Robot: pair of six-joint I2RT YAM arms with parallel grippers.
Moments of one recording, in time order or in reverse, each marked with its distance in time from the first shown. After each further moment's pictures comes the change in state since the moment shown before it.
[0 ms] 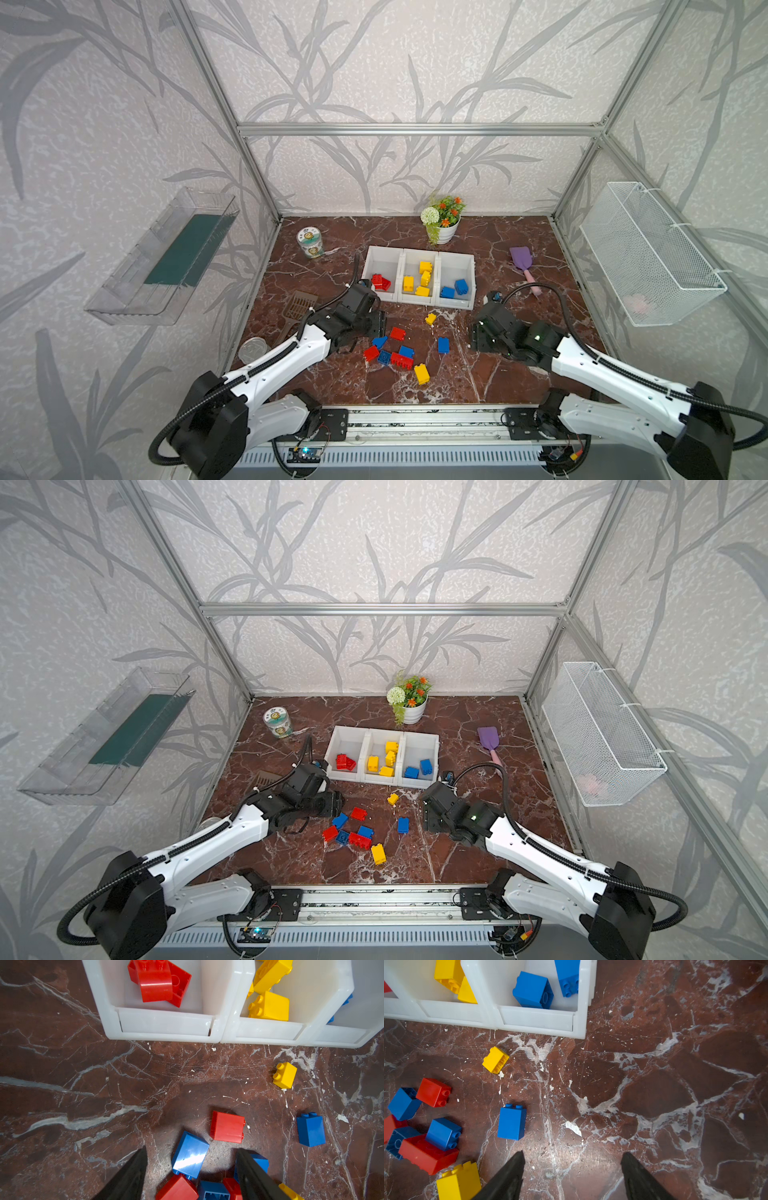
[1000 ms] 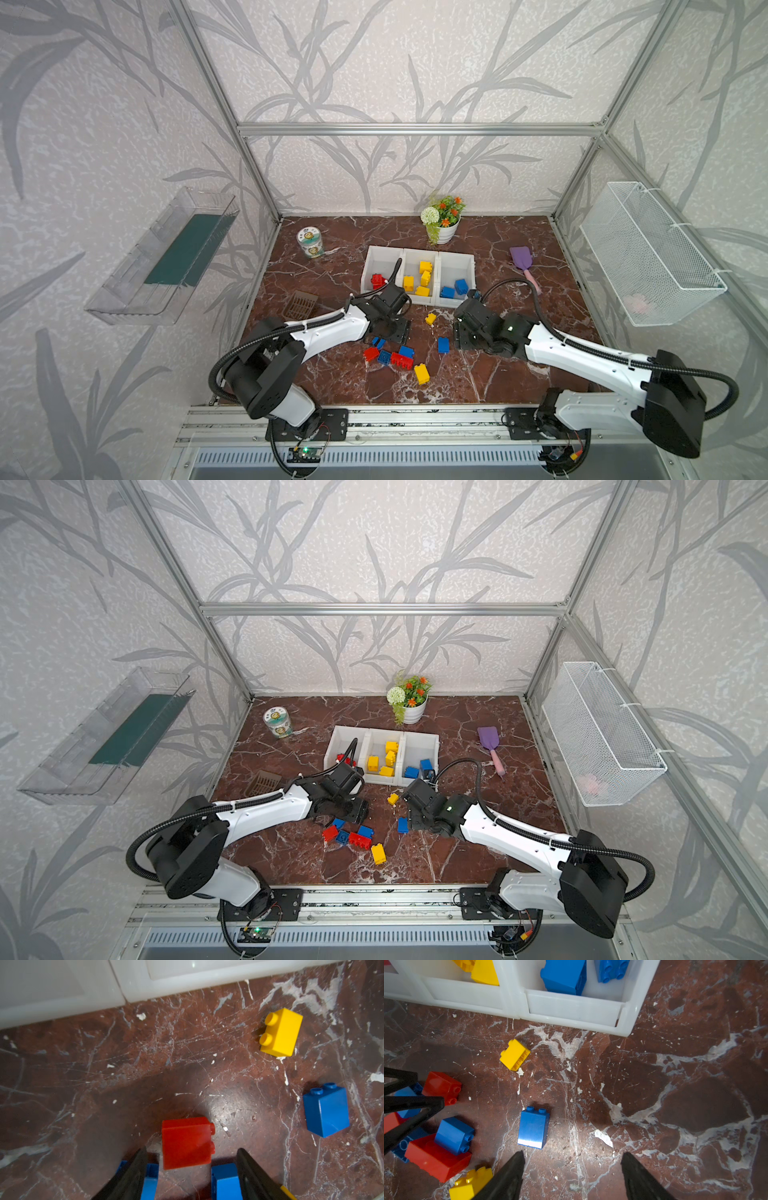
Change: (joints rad) left arm -0.146 0.374 0.171 0.001 0.066 0.089; right arm 0.057 0.162 0.058 0.079 -0.029 0.029
